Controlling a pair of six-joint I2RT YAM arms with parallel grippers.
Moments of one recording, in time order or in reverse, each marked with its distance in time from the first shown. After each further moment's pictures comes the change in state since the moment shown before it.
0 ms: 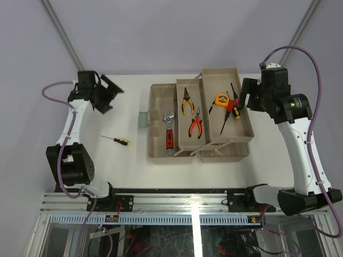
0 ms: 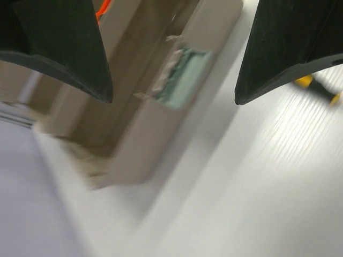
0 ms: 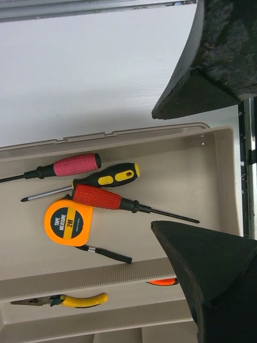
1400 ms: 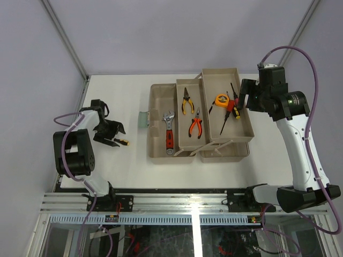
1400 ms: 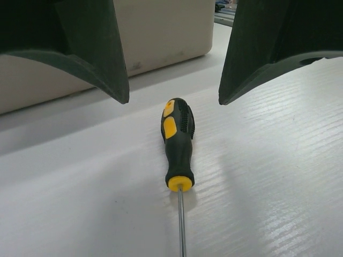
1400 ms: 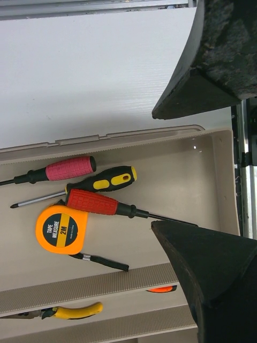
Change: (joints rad) left arm 0.057 0.111 -0.429 -0.247 -0.065 -0.324; right arm 0.000 0.034 0.005 -0.029 0.003 -0.002
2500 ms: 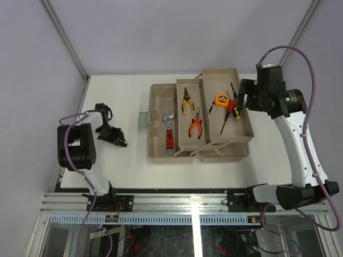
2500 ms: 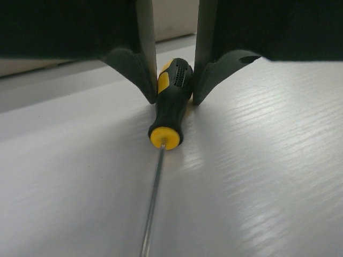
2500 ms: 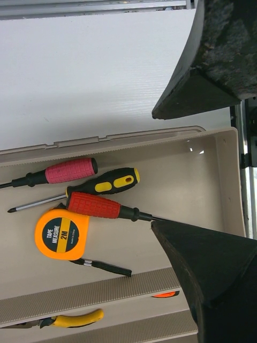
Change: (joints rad) left arm -0.023 0.100 -0.043 0.076 -0.027 0.030; right arm 0.000 0.024 0.000 0.000 0.008 -0.001
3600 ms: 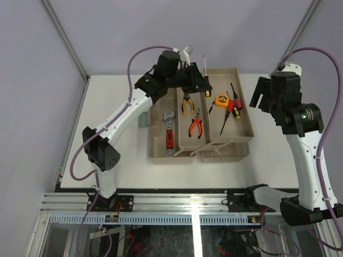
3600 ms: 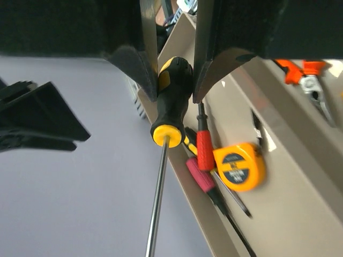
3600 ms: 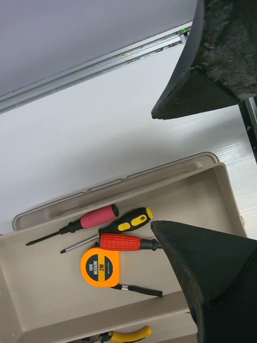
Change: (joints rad) left arm -0.726 0.113 0.983 0.300 0.350 0.272; right arm 0.000 -0.138 0.000 0.024 0.228 0.027
